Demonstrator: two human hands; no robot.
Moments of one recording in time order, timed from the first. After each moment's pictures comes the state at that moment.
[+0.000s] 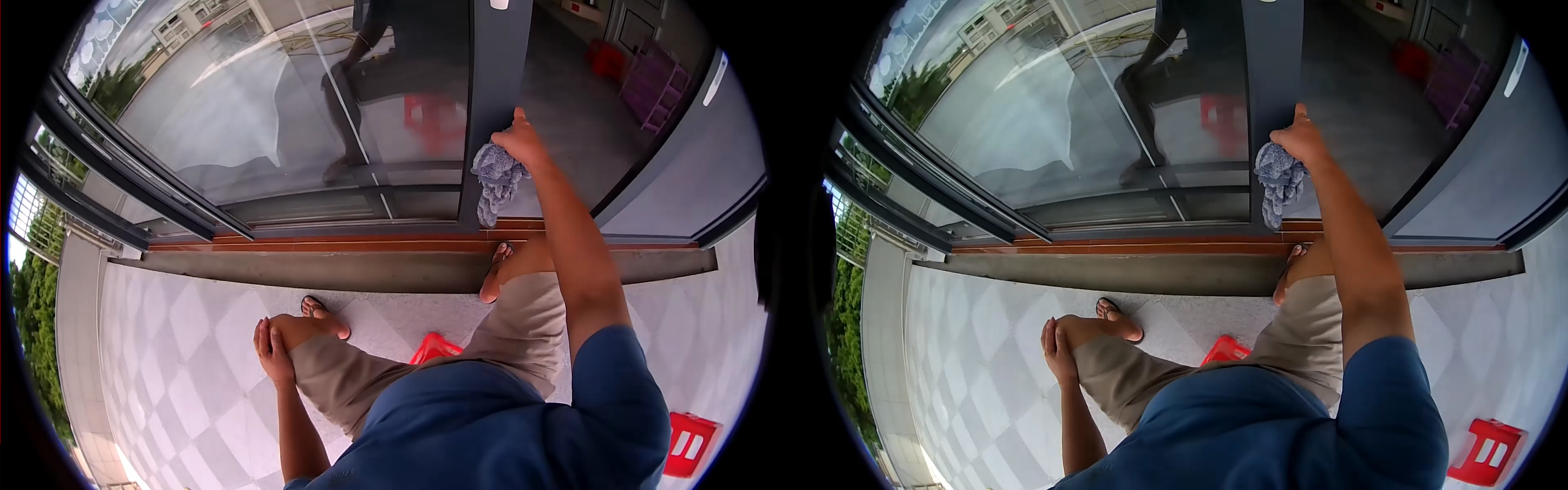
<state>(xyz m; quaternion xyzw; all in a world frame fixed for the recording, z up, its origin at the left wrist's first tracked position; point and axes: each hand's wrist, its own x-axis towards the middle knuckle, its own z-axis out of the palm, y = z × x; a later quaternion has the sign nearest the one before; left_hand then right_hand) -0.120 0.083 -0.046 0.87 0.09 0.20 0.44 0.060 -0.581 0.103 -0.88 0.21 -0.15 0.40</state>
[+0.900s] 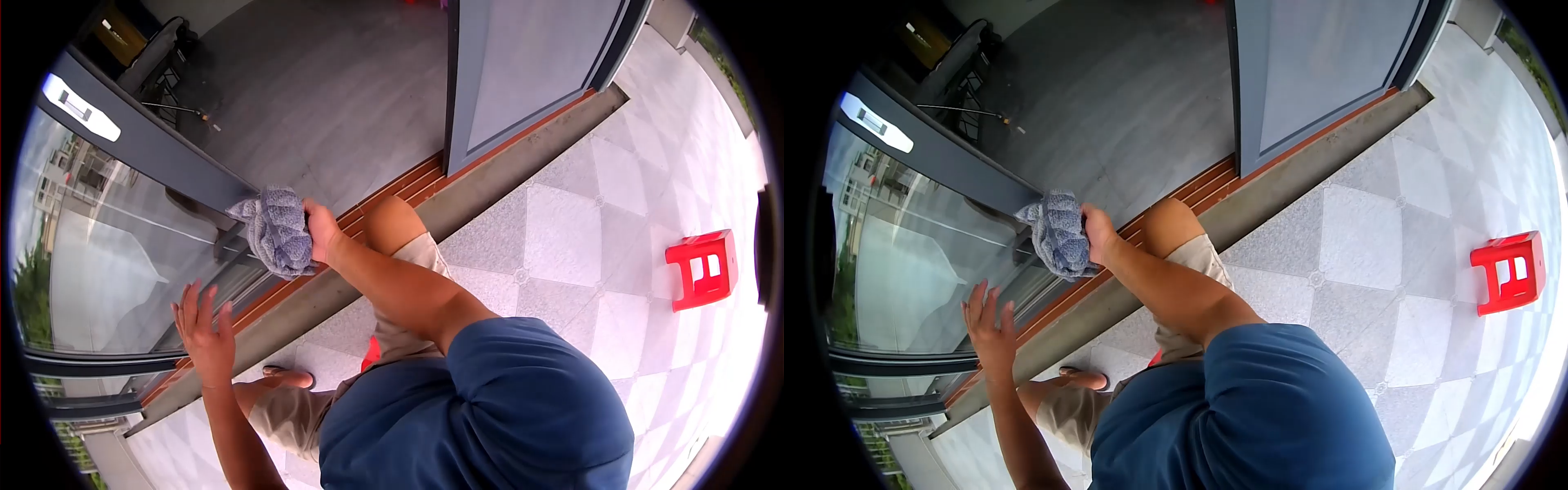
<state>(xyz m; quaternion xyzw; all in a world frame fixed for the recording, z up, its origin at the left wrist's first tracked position) -0.023 -0.210 0.135 0.86 -0.44 0.24 0.06 -0.033 -0.503 0.002 -0.05 0.09 -0.01 0.99</state>
